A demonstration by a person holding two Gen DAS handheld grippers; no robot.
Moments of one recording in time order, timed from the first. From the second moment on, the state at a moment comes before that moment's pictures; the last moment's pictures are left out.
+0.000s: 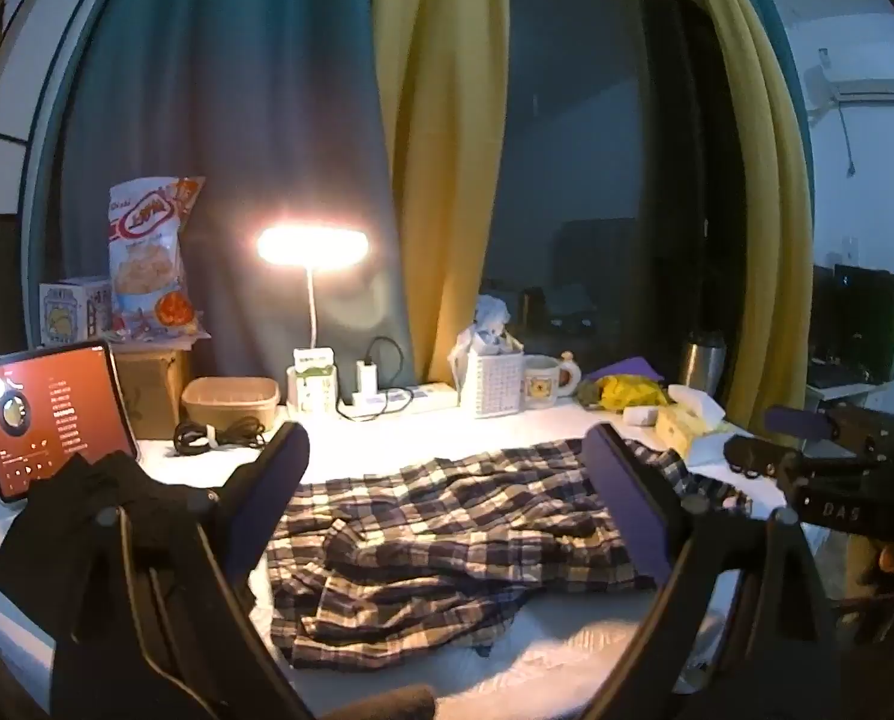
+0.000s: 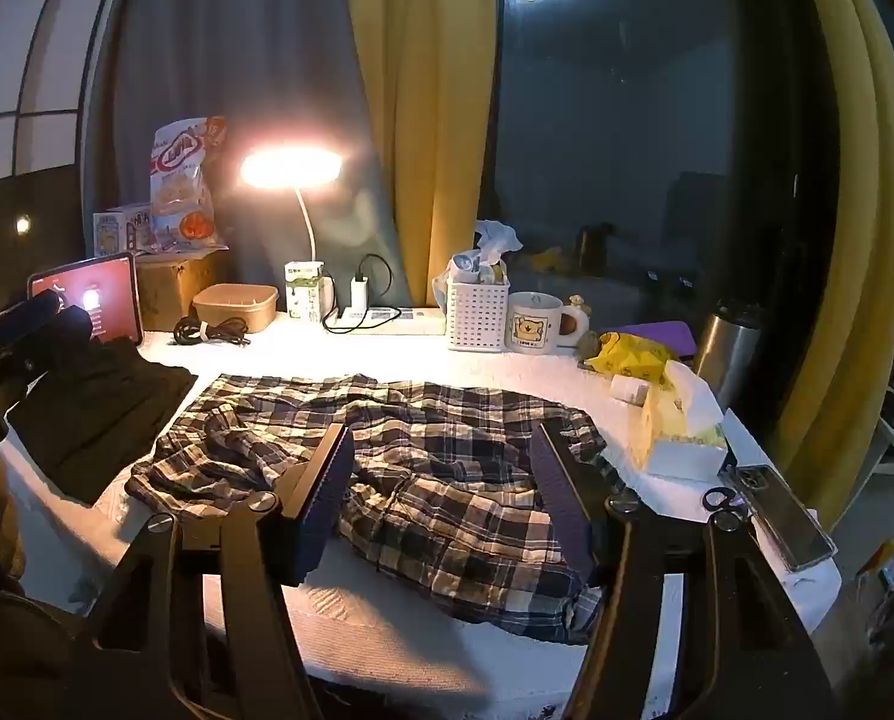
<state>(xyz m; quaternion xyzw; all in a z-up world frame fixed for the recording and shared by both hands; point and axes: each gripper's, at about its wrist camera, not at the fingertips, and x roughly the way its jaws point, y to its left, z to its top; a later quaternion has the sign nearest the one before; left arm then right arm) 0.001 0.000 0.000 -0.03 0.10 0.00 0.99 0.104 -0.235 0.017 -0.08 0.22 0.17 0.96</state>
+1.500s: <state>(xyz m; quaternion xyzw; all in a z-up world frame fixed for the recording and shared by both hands) 0.001 0.004 -0.007 -0.03 0.13 0.04 0.99 0.102 -0.232 0.010 -0.08 0.22 0.17 0.96</state>
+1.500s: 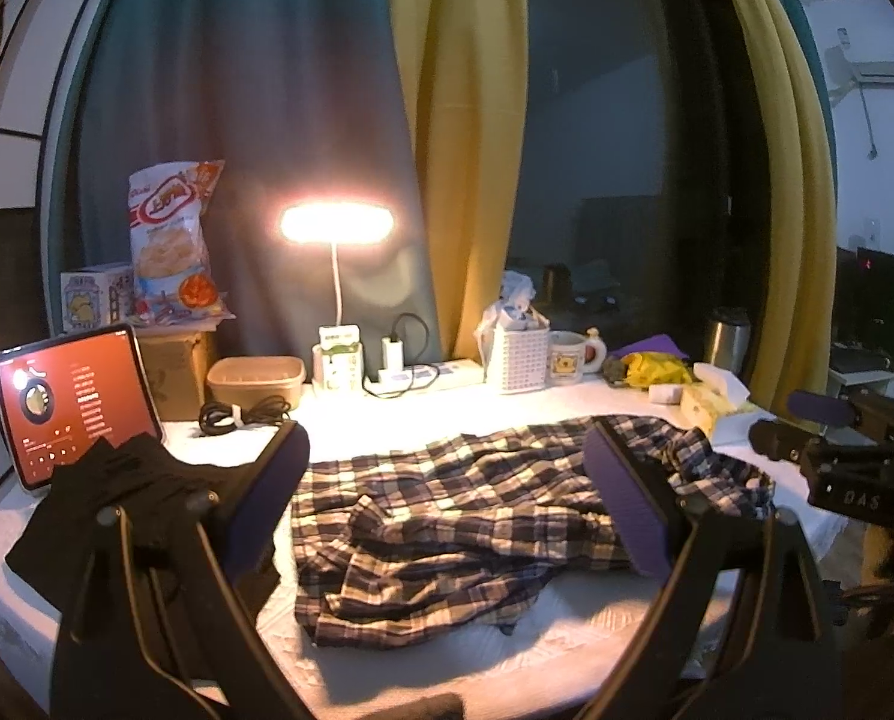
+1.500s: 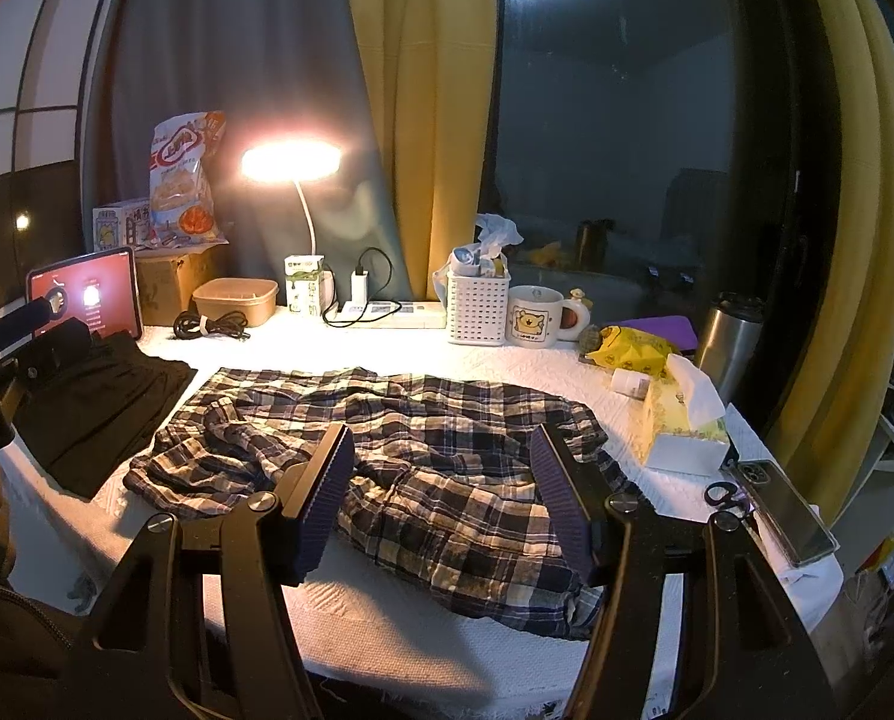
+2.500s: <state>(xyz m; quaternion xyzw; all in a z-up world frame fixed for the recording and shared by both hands) -0.001 0.007 -0.007 -0.03 0.13 0.05 0.99 0.102 -0.231 0.010 -0.07 0.22 0.17 0.96</state>
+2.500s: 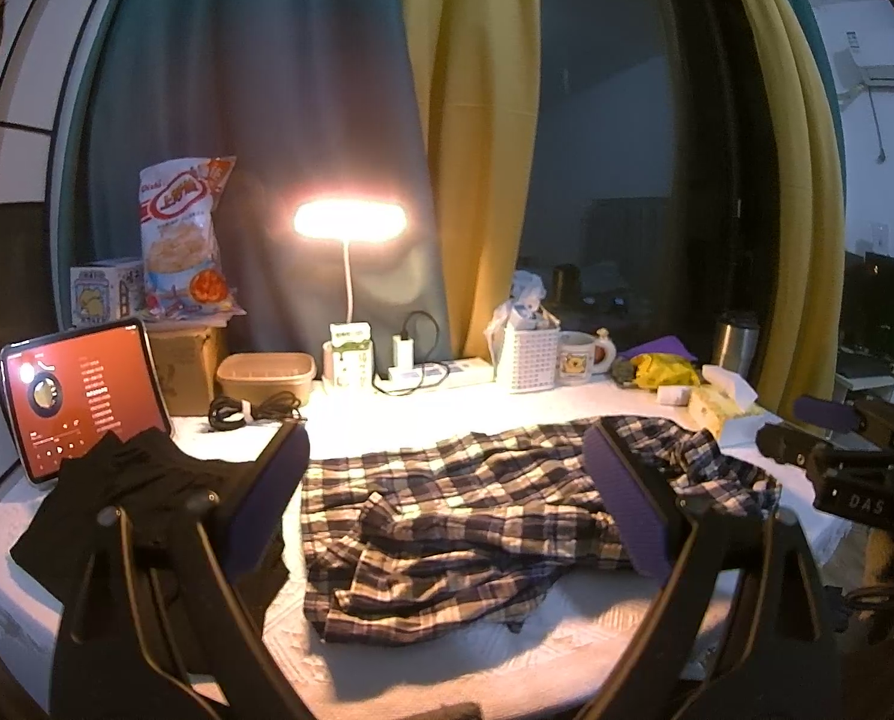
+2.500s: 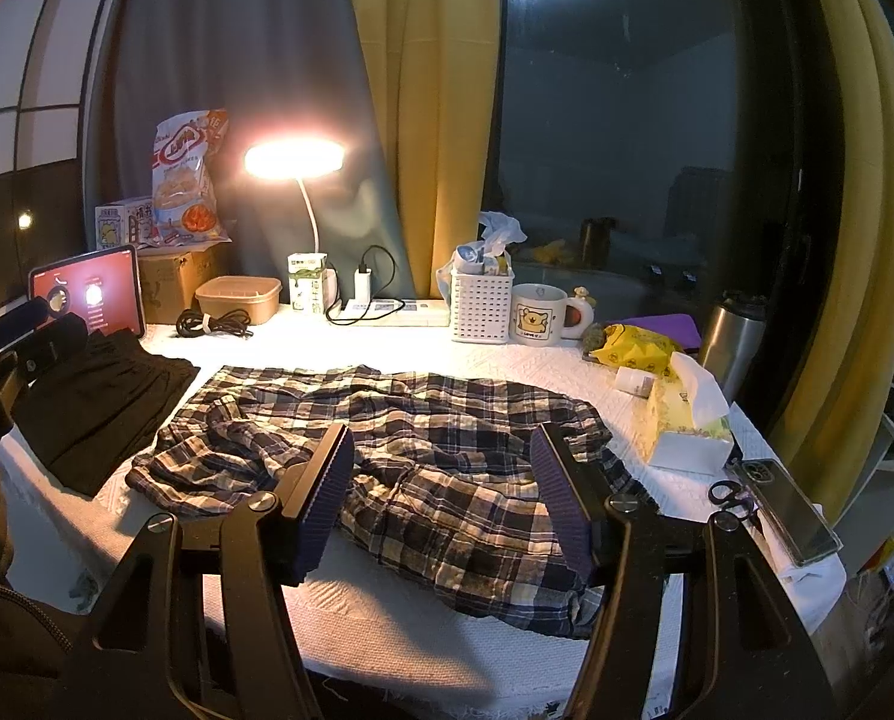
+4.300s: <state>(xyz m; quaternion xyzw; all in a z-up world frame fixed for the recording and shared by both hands) 0.320 0.152 -0.167 -0.01 0.52 0.02 0.86 0.423 -0.259 -0.102 -0.14 0.46 0.20 0.85</state>
